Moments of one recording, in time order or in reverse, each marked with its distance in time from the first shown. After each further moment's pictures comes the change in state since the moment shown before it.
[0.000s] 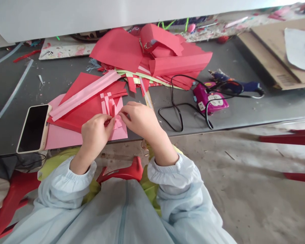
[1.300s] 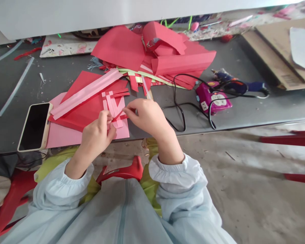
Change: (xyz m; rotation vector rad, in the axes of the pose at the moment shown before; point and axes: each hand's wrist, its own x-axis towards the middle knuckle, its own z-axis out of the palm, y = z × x) left_hand -0.012 -0.007 -0.008 0.088 -0.021 0.233; right_hand 0.000 0.009 -0.008 0.118 0.062 0.045
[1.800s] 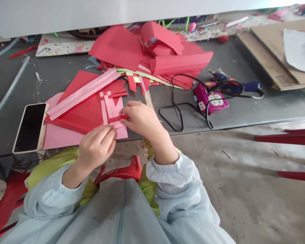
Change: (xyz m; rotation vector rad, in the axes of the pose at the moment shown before) left_hand -0.023 0.004 0.003 0.105 0.344 0.378; right_hand 0.000 -0.002 0.010 -0.128 -0.100 -0.072
